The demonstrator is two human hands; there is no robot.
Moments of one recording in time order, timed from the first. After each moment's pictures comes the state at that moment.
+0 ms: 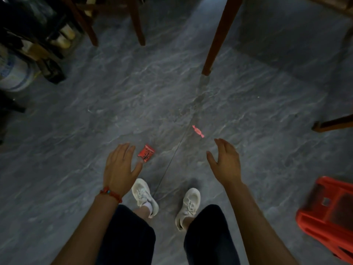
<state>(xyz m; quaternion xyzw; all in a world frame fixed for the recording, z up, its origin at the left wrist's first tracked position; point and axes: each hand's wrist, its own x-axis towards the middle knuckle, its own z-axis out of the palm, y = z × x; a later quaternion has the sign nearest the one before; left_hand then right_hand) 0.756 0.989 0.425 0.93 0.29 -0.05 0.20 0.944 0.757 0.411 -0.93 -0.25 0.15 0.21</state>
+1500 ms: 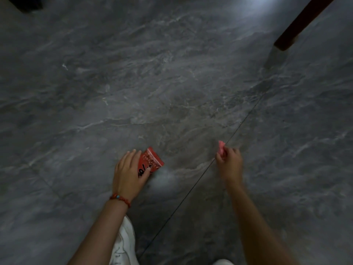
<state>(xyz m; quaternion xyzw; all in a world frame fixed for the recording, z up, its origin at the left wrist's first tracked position) 0.735 1.039 -0.079 0.88 0.42 -0.03 0.22 0.974 0.874 -0.100 -0.92 -0.19 0.18 0.28</state>
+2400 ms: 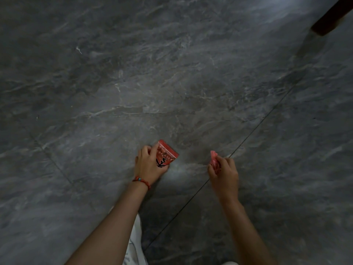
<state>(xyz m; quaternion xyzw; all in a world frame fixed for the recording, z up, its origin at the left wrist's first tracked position) 0.750 1.034 -0.134 0.84 0.47 -0.03 0.26 0.904 0.881 -0.099 -0.89 -0.26 0.19 0.32</state>
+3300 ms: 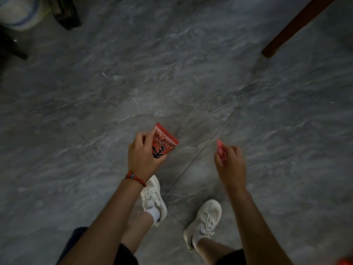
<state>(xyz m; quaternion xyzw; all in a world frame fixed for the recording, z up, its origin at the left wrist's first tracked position) 0.755 1.045 0.222 0.88 0.40 0.06 0.26 0.910 0.874 0.211 -0.92 -0.24 0.18 0.27</state>
